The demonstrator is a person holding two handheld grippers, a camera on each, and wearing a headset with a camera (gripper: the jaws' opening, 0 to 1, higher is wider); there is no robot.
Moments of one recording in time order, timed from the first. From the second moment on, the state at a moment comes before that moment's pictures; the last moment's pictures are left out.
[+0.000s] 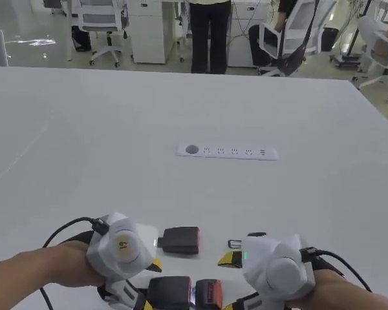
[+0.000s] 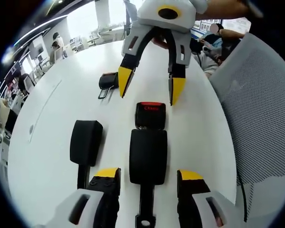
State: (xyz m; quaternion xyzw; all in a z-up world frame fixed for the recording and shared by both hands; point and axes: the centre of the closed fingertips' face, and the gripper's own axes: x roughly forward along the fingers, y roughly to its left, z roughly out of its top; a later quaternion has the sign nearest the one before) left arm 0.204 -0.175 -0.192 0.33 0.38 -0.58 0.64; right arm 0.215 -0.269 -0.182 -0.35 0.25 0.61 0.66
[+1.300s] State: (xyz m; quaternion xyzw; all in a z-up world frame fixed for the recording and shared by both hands) left arm 0.289 -0.187 -0.169 0.30 0.36 -0.56 0.69; right arm 0.295 -0.334 -0.172 -0.34 0.27 0.56 0.71
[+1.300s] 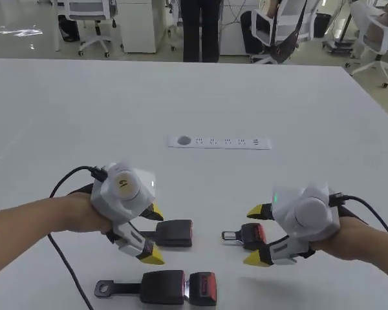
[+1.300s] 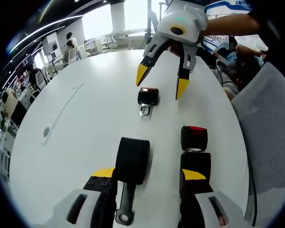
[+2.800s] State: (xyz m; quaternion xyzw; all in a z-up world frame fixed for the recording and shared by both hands) left arm 0.311 -0.190 -0.205 0.34 0.41 -0.58 0.62; right arm 0.313 -0.363 -0.211 -0.36 0.36 0.58 0.65
